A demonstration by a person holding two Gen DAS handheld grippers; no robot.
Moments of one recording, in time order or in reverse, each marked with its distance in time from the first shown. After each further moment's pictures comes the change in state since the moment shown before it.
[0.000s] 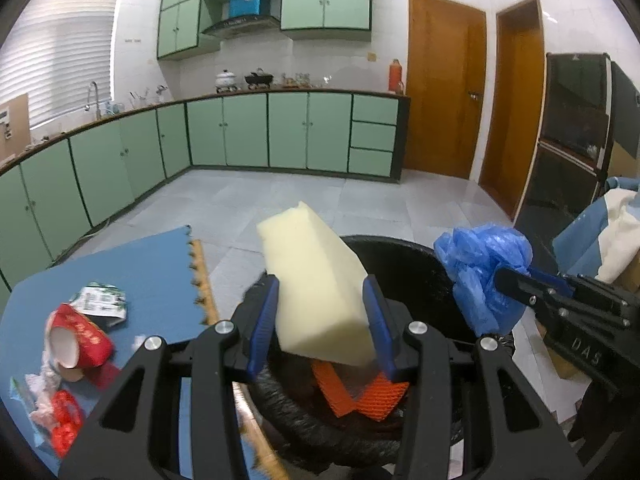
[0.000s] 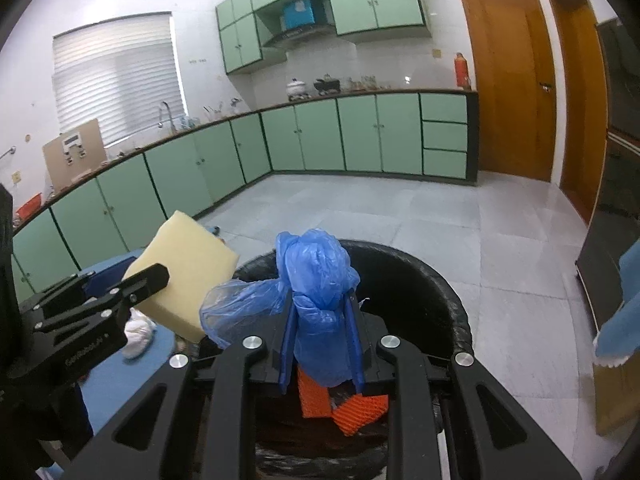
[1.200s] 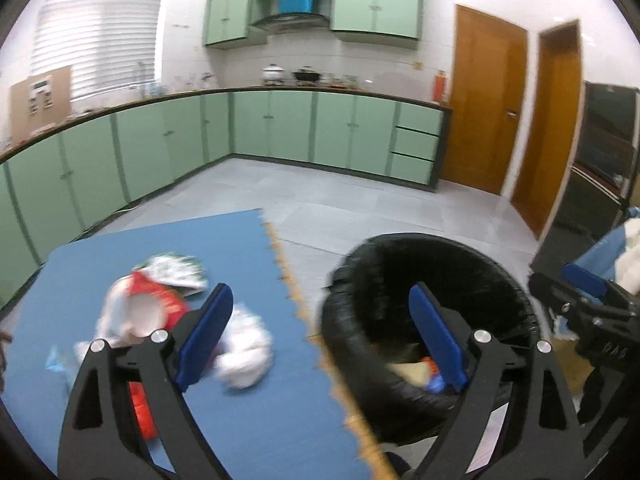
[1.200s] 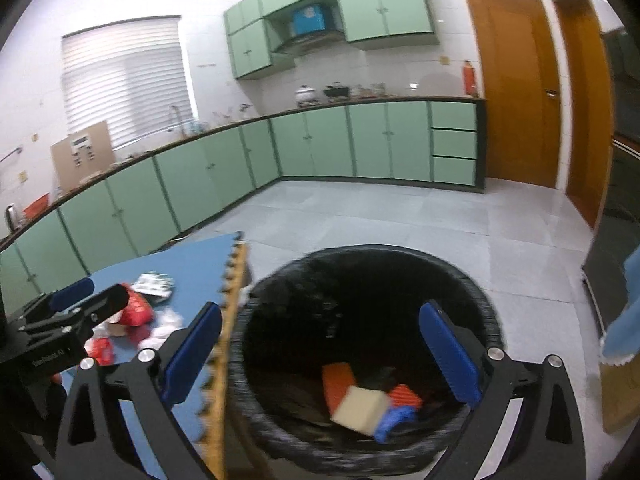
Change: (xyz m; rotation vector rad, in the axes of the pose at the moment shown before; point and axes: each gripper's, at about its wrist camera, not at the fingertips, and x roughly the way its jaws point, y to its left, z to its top) left arm -0.073 0.093 -0.020 -0.118 -0.009 0.145; right arm -0.018 0.061 -0.002 -0.022 -0.036 0.039
